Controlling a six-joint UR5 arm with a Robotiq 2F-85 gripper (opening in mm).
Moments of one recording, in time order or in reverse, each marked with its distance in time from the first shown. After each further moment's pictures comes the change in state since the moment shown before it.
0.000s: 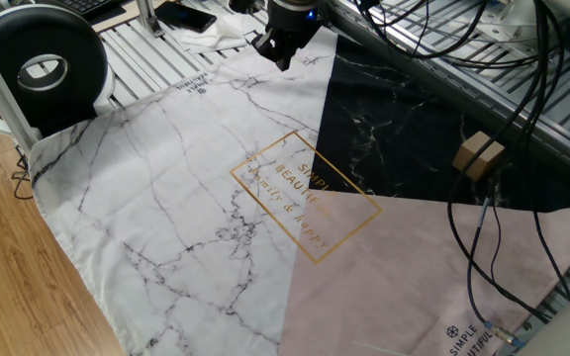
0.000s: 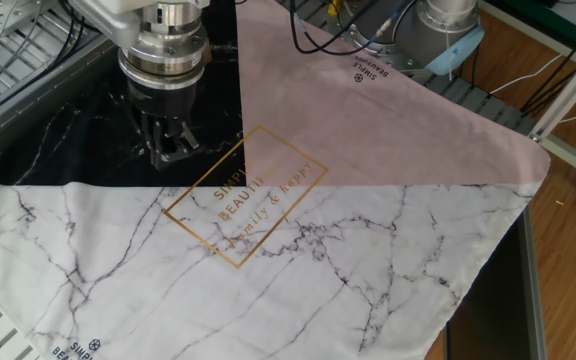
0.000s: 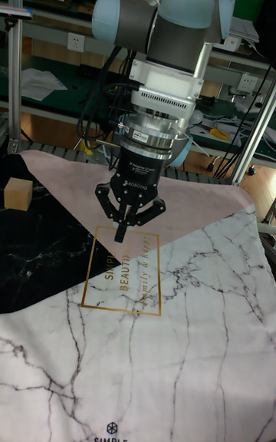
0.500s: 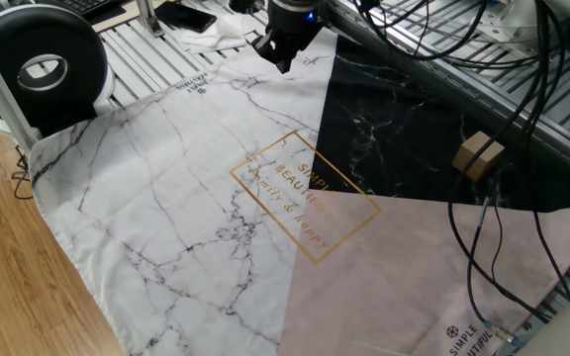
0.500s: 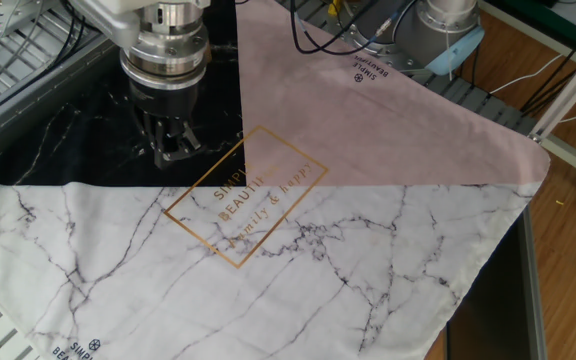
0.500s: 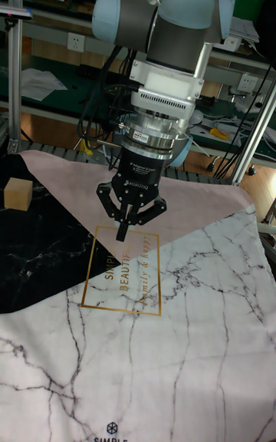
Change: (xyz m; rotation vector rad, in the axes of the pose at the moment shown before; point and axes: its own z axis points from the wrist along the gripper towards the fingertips) arm 0.005 0.002 0.000 -0.006 0.019 0.010
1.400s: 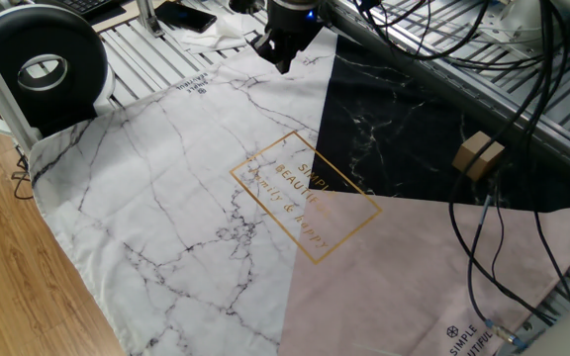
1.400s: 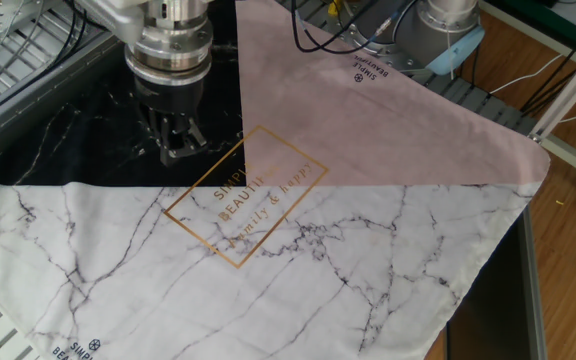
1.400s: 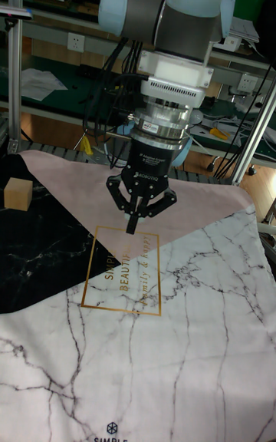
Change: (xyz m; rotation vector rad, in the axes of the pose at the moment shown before) arm 0.007 0.020 -0.020 -0.028 -0.016 0.010
